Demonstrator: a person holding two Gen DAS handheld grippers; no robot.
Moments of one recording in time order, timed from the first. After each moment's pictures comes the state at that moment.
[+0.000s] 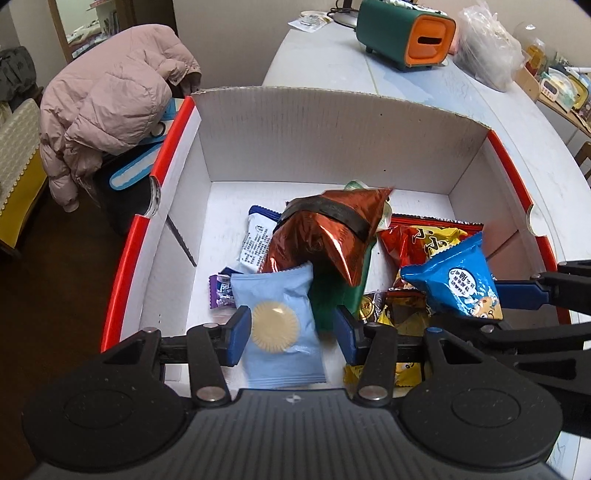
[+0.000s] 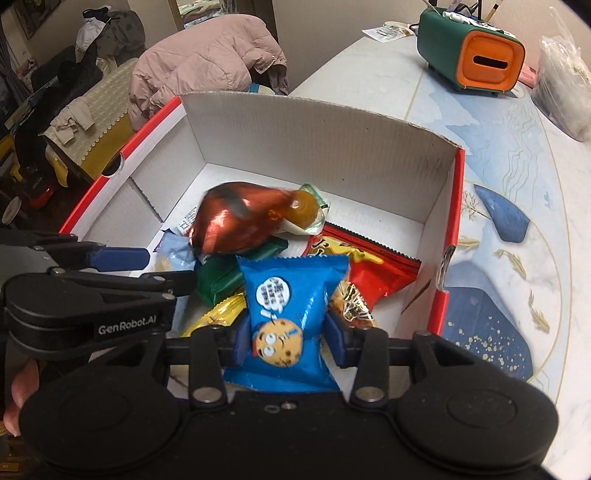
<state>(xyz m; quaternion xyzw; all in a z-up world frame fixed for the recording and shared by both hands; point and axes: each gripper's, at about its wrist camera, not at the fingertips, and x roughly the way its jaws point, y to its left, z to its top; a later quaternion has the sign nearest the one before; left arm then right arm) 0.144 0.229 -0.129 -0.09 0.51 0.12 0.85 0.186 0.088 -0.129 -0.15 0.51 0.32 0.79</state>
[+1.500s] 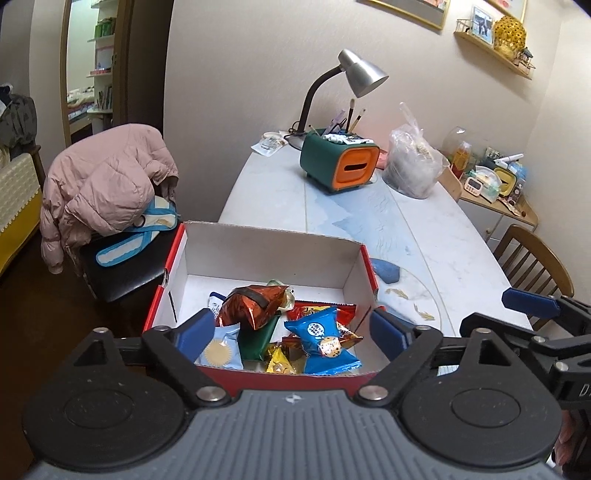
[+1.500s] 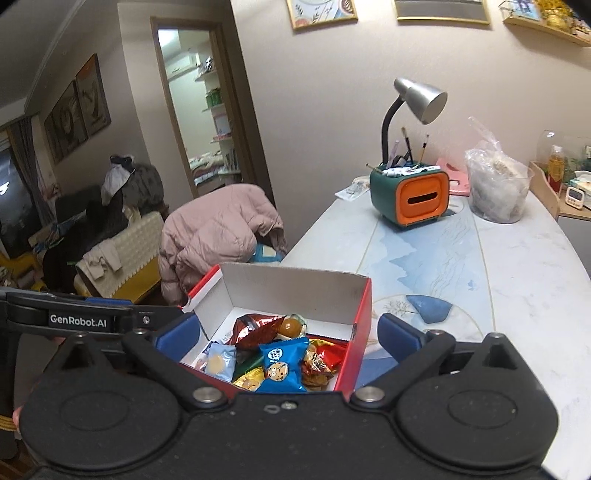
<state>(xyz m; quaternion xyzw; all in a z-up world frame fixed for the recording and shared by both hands) 0.045 0.175 0.000 -0.12 0.34 0.08 0.93 0.103 -0.036 -0.012 -0.01 0.29 0.34 0.89</state>
